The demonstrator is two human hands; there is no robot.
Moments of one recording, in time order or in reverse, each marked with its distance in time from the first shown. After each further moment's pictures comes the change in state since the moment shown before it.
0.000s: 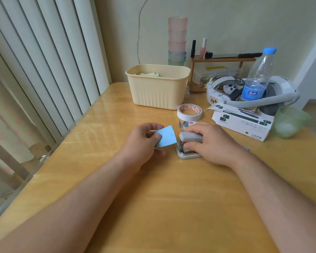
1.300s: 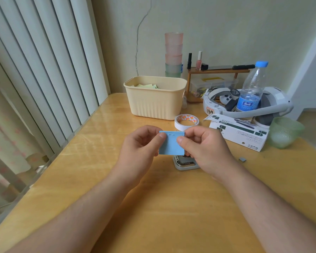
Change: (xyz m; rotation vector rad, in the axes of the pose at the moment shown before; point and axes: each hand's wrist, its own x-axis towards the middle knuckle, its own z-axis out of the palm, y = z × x) left_hand -0.022 0.019 0.006 -0.169 0.084 0.320; right_hand -0.012 -0.041 0.003 0.720 0.222 0.050
